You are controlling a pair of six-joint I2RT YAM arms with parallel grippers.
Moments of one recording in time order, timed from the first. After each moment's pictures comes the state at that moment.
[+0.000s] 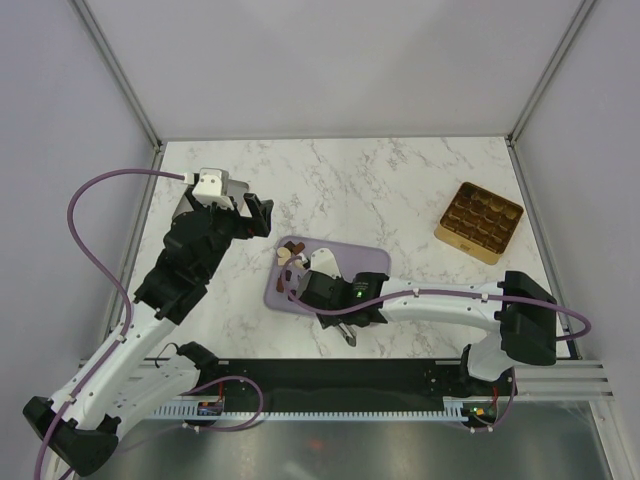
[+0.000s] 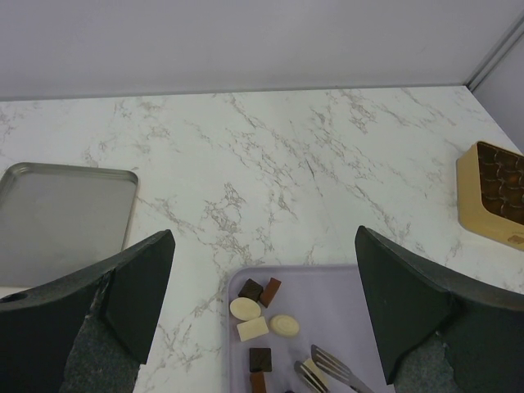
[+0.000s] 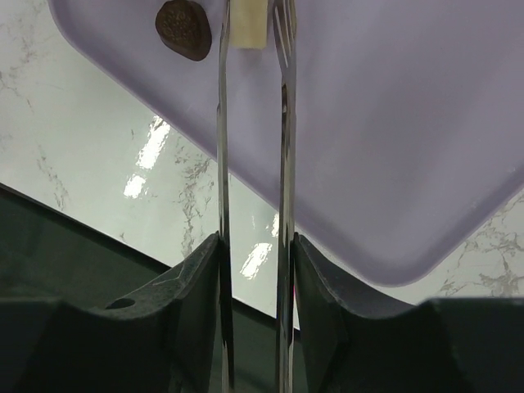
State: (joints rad) left arm -0.56 0.80 0.87 -0.16 -0.29 -0.20; right arm 1.27 1.57 1.14 -0.66 0.38 0.69
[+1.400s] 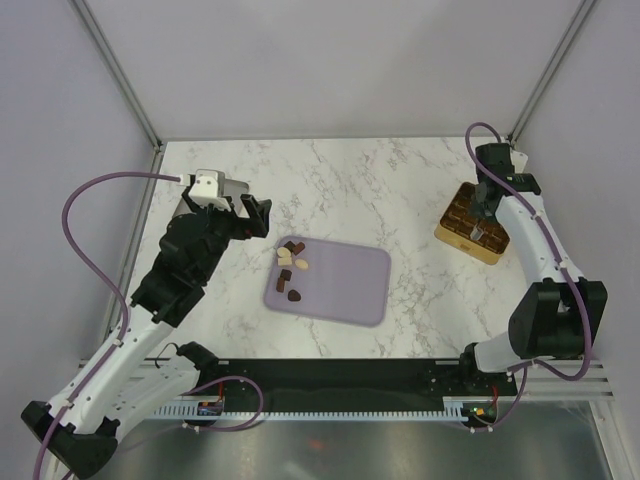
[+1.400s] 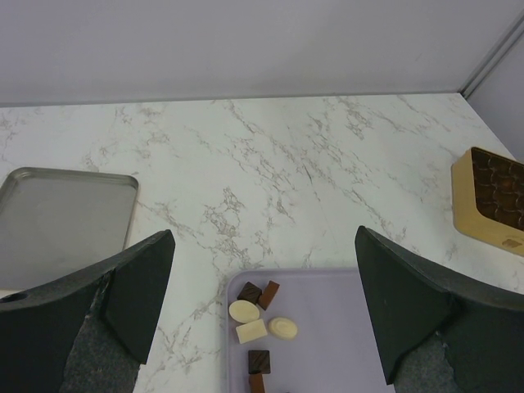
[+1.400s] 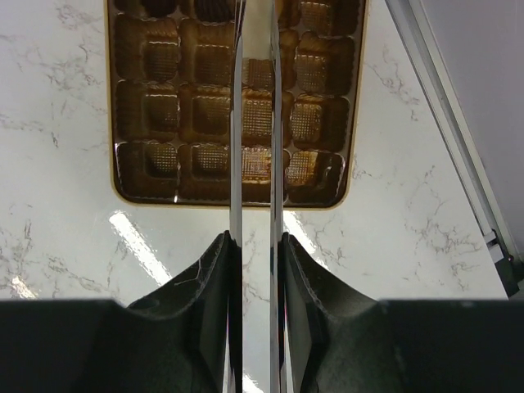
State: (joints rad) left arm -0.56 0.78 0.87 -0.16 -0.29 -0.20; right arm 0.02 1.48 1.31 -0.85 0.42 0.40
